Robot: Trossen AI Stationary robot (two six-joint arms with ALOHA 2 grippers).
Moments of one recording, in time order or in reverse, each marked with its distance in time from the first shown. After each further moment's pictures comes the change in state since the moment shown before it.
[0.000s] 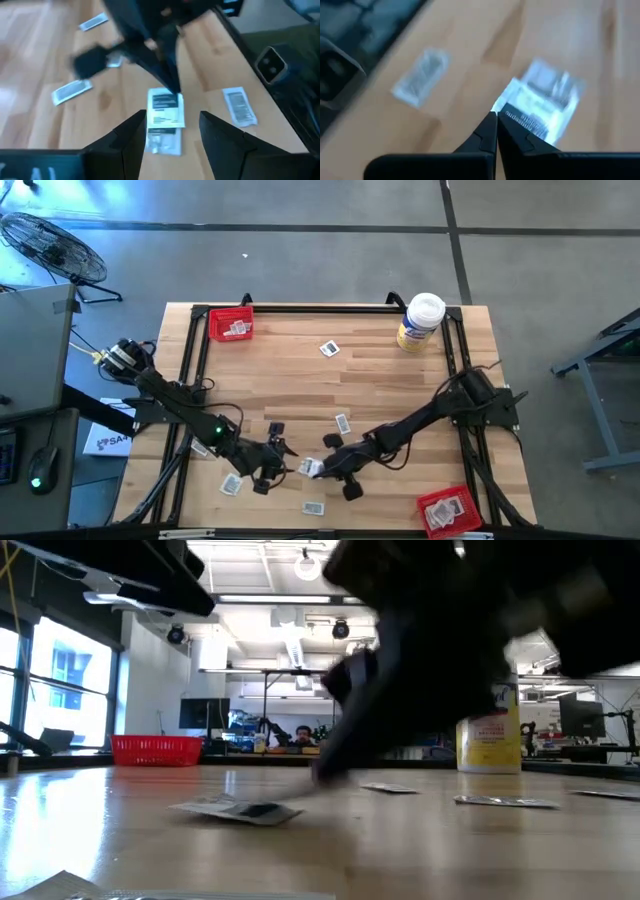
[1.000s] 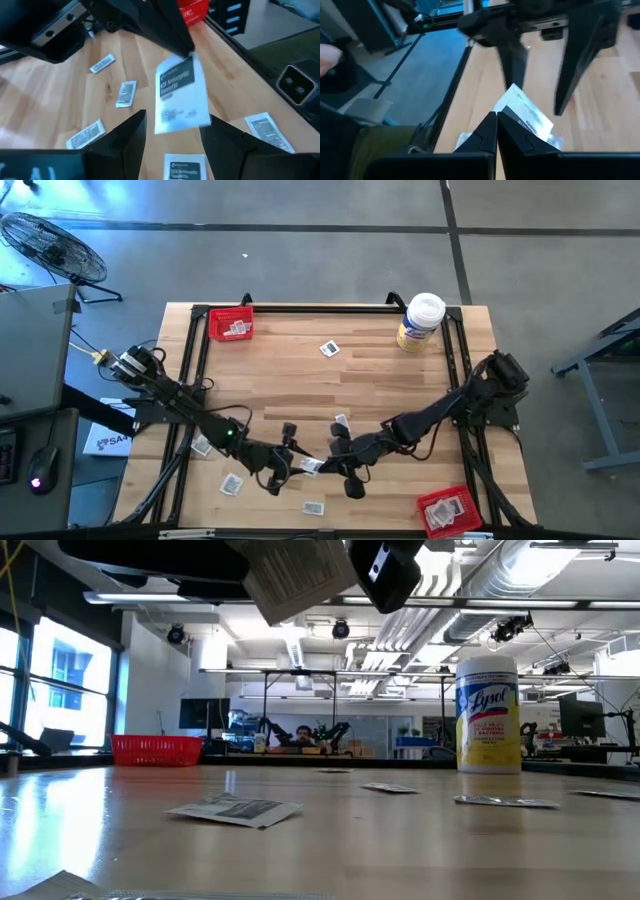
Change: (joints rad) left arm 0.048 0.105 0.001 0.263 -0.011 0.239; right arm 0.027 -0.250 0.003 -0.025 0.086 0.227
